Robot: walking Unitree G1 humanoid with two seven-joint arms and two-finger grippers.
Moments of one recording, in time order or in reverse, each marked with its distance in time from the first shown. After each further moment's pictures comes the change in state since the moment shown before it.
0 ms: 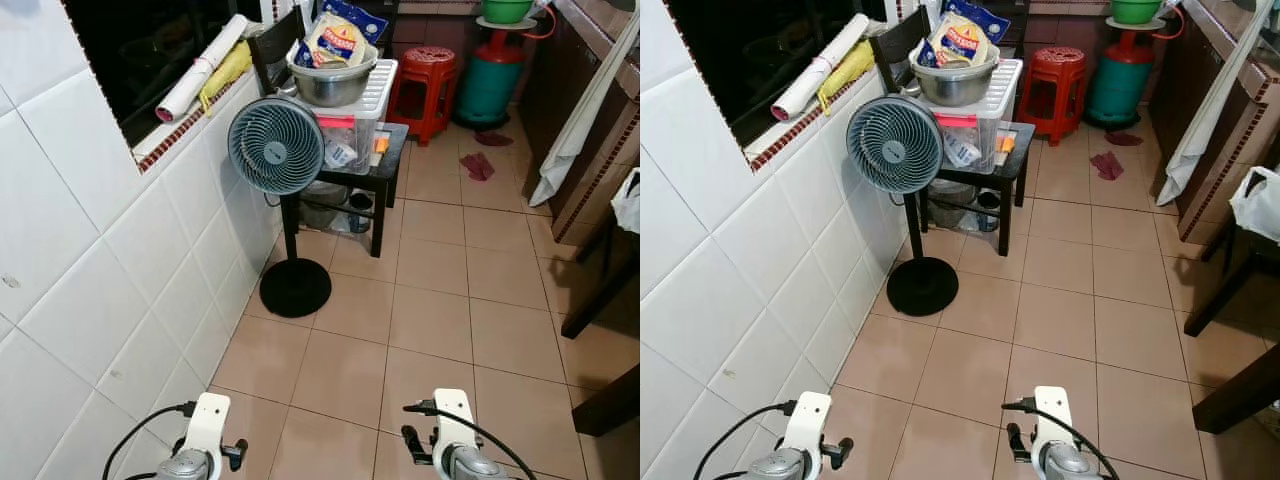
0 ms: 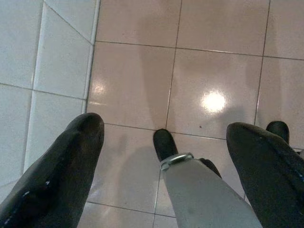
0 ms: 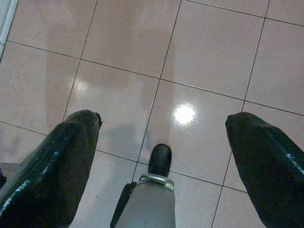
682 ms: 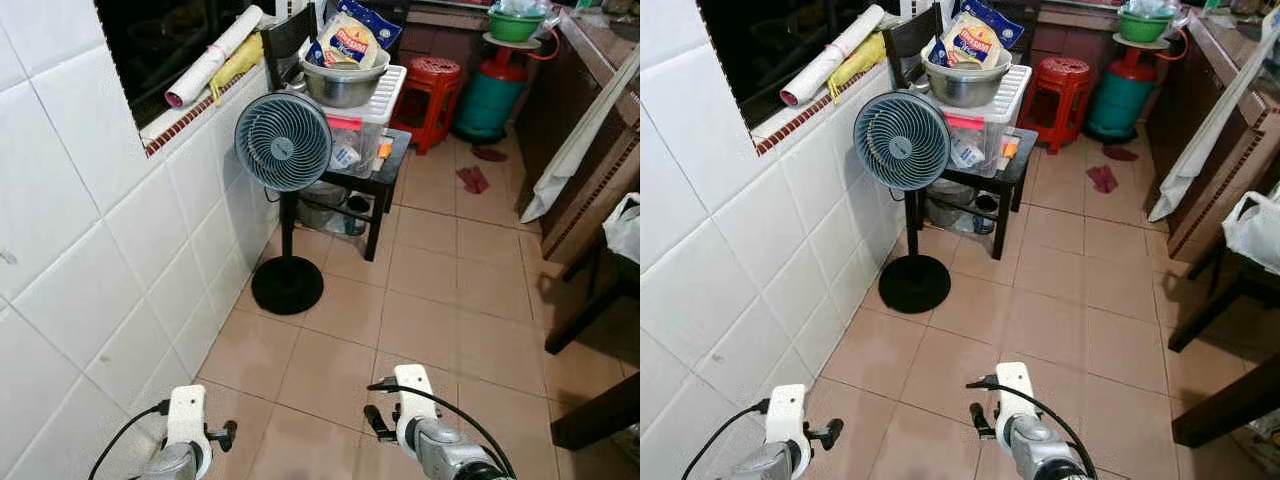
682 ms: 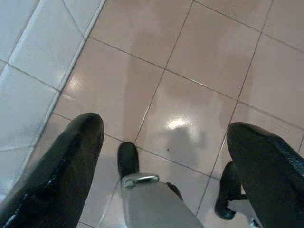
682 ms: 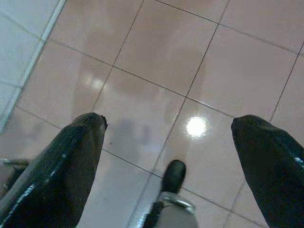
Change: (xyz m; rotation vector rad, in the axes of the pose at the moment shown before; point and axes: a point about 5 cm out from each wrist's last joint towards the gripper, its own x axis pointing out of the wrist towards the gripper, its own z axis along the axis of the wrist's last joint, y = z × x) left arm 0.000 0.008 0.012 -0.059 -0.042 -0.015; right arm 0.005 0.028 0.030 0.050 -0.053 0.080
